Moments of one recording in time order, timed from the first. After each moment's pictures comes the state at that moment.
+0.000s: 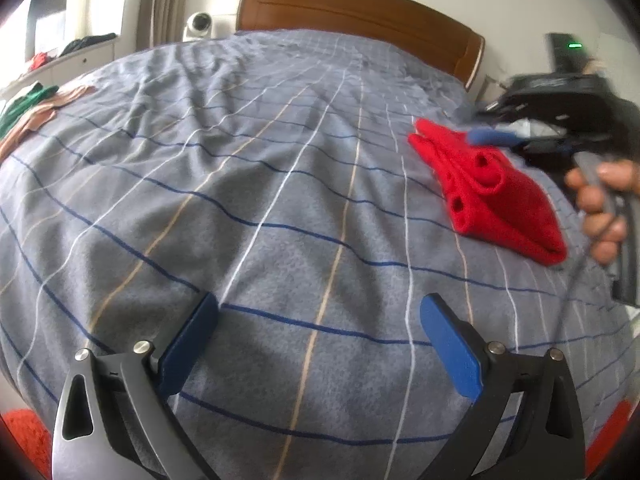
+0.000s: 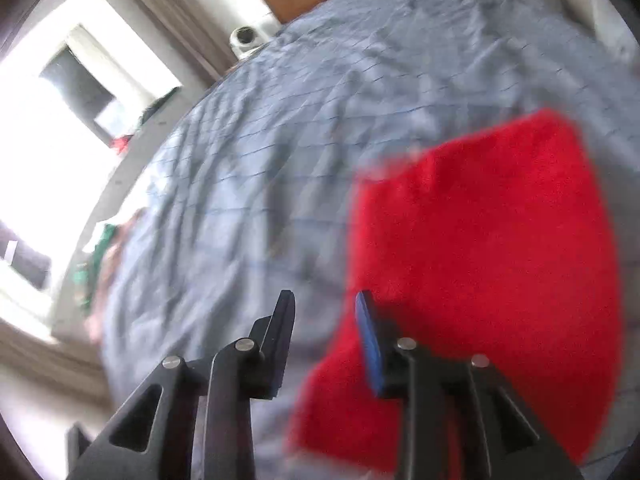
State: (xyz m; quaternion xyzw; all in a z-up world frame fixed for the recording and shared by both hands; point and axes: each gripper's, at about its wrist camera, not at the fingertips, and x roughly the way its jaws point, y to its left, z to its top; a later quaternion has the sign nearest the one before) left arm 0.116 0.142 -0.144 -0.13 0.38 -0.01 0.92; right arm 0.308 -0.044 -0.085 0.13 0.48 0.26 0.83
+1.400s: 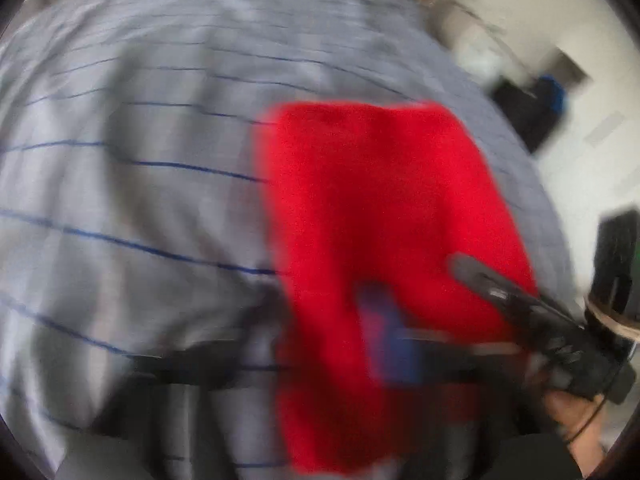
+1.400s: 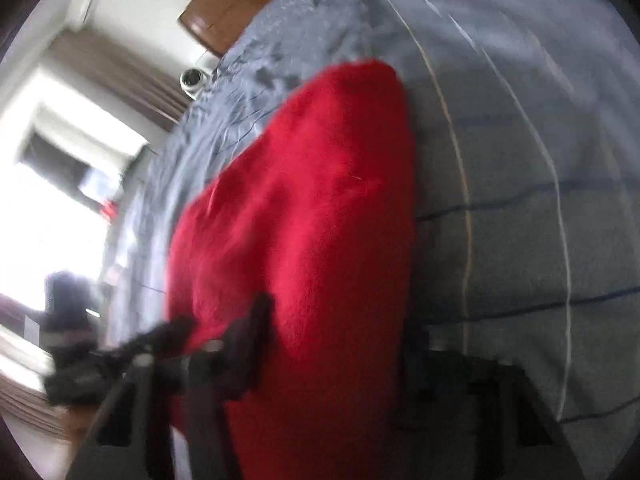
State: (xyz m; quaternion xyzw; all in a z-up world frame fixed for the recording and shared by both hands) left arm 0.328 0.030 -0.137 -0.12 0.52 -0.16 0.83; right arm 0.326 -0.159 -0.151 0.16 0.48 0.16 0.85
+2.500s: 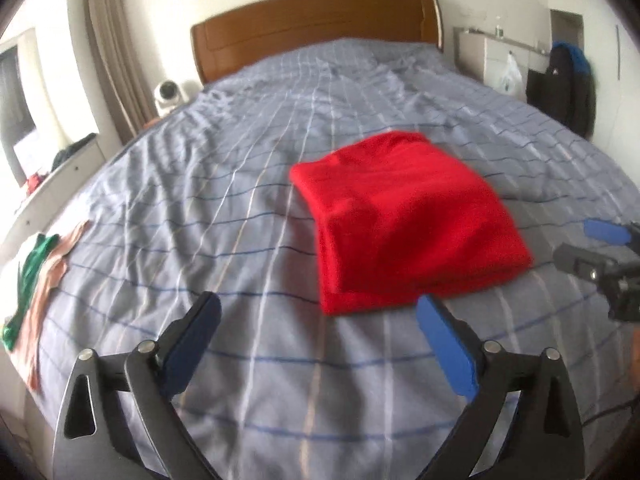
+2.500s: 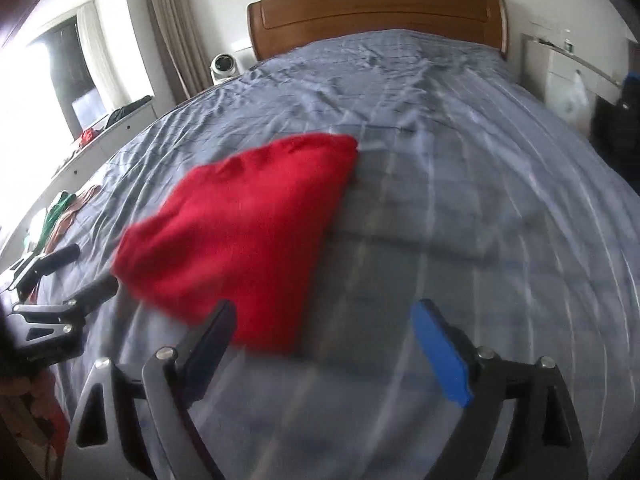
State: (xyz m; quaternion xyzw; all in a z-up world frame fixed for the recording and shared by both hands) left arm 0.170 0.092 -0.086 0.08 0.36 0.00 0.93; right arm 0.200 -0.102 -0.111 0.03 0.40 0.14 0.91
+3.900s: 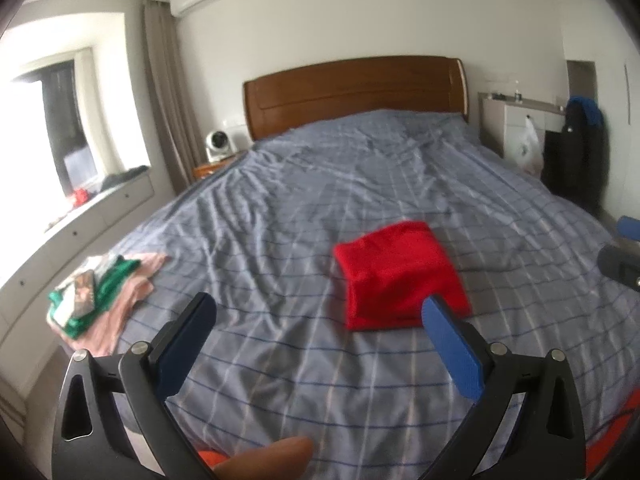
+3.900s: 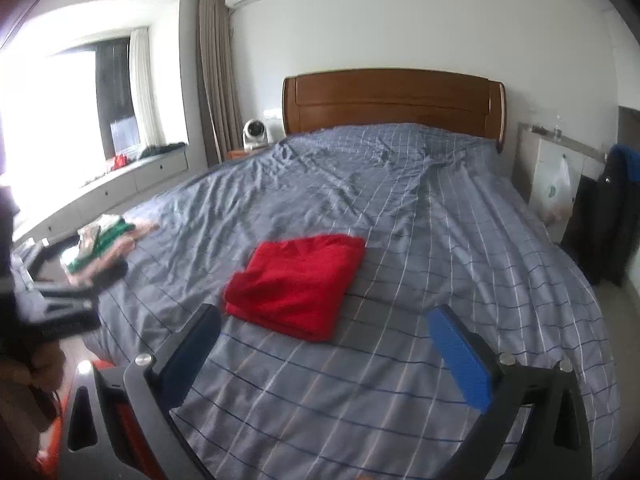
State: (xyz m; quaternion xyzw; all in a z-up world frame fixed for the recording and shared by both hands) left arm 0.059 0.092 0.032 0.06 0.26 0.06 0.96; right arm 0.064 -0.126 0.038 0.00 0.26 0.17 0.95
